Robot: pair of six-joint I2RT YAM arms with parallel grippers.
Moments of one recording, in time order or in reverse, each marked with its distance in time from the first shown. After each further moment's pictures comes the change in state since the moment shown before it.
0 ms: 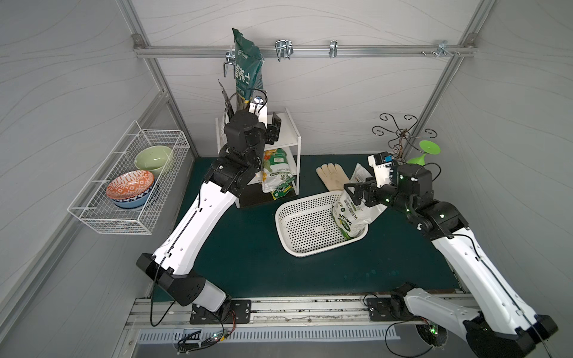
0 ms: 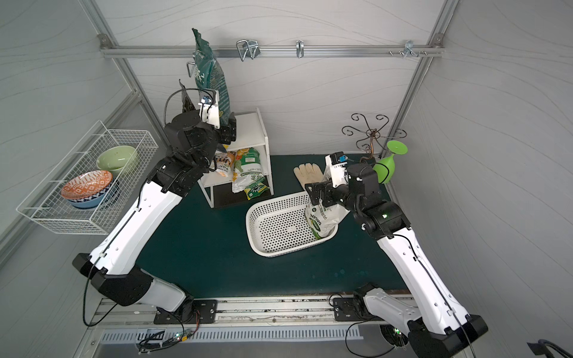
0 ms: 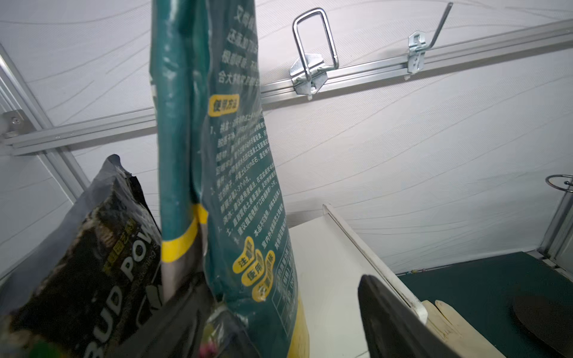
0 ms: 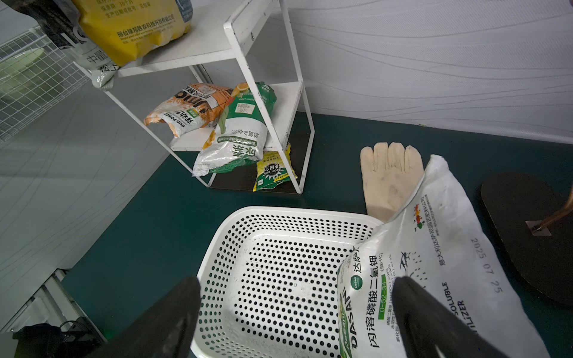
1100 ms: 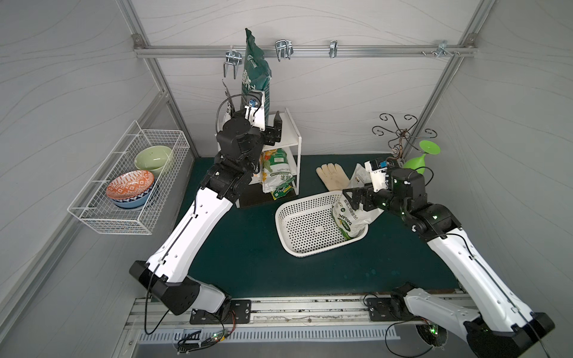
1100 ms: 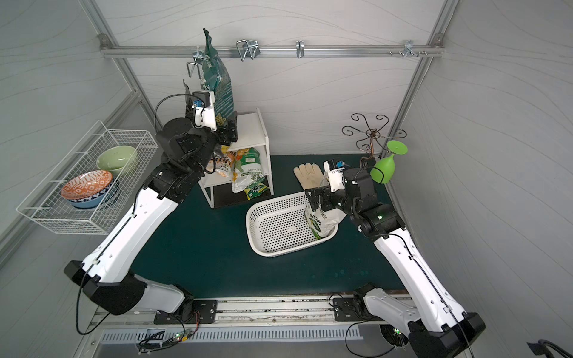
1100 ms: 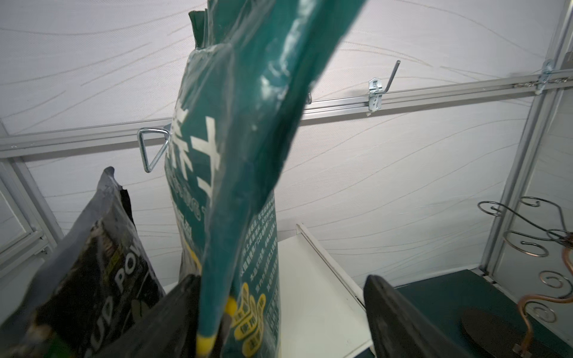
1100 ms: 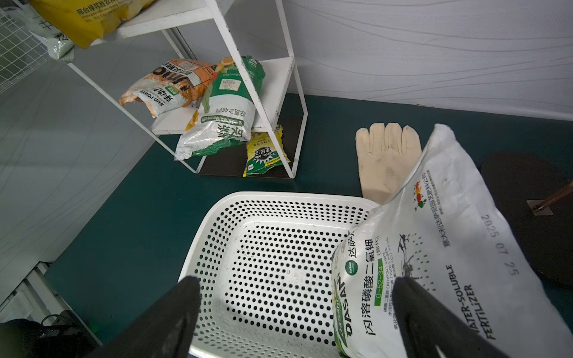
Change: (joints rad) left arm 0.015 -0.037 -0.084 0.132 0.124 -0.024; right arm 0.000 -0.019 -0.087 0.018 0.021 -0.003
